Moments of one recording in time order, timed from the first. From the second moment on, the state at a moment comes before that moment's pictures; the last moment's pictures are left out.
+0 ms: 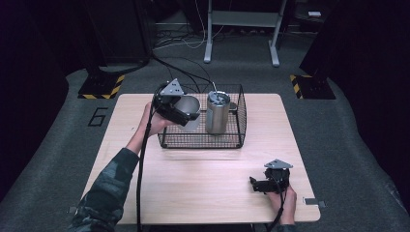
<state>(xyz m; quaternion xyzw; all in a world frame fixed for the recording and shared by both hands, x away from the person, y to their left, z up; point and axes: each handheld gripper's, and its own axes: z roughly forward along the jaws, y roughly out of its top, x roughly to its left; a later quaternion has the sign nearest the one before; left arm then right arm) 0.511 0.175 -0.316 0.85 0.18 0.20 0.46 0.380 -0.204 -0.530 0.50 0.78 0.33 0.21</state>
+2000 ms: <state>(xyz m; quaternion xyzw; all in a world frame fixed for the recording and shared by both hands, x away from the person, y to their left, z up) 0.585 0.151 -0.385 0.86 0.24 0.17 0.41 0.380 -0.204 -0.530 0.49 0.78 0.33 0.21</state>
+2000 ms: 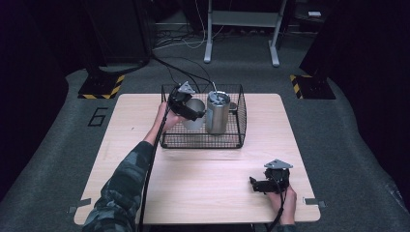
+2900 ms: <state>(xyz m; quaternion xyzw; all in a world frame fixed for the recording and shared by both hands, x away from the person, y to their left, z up) 0.590 0.143 -0.409 0.88 0.24 0.15 0.39 0.380 -0.203 -0.530 0.49 0.78 0.33 0.21</state>
